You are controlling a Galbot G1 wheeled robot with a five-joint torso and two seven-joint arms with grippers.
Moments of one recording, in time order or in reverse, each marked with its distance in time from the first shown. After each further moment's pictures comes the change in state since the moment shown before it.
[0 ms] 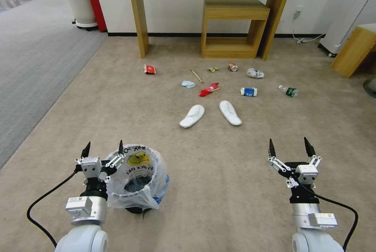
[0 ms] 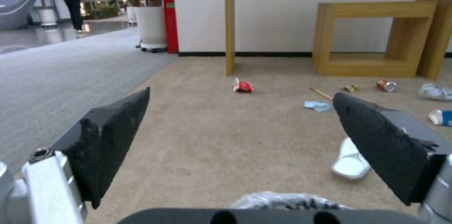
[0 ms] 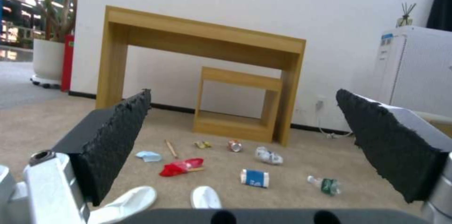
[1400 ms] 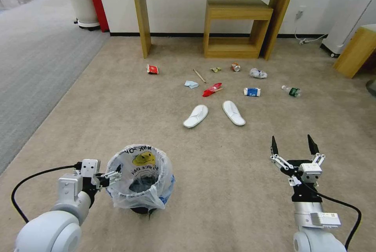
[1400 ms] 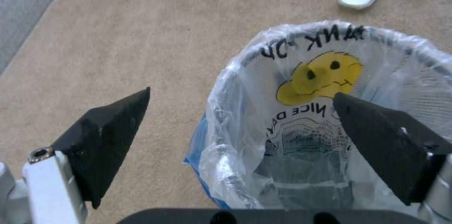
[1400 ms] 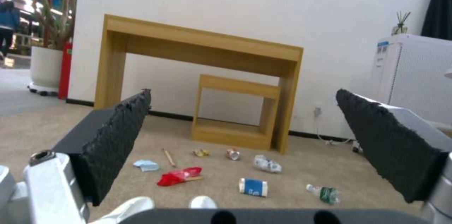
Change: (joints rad) left arm -0.023 0.387 -0.011 -0.122 -0.363 0.760 -0.183; right arm -0.002 -0.008 -0.001 0.021 0.005 0.004 0.015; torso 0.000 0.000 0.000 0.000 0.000
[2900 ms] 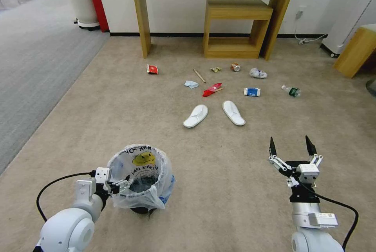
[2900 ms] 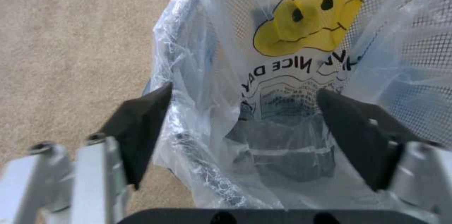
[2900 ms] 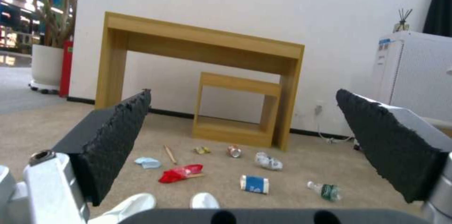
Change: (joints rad) left arm -0.036 -0.004 0.080 0.133 -0.032 -0.009 0.021; right arm 0.005 0.005 -0.004 -0.015 -0.007 0.006 -0.002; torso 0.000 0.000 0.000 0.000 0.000
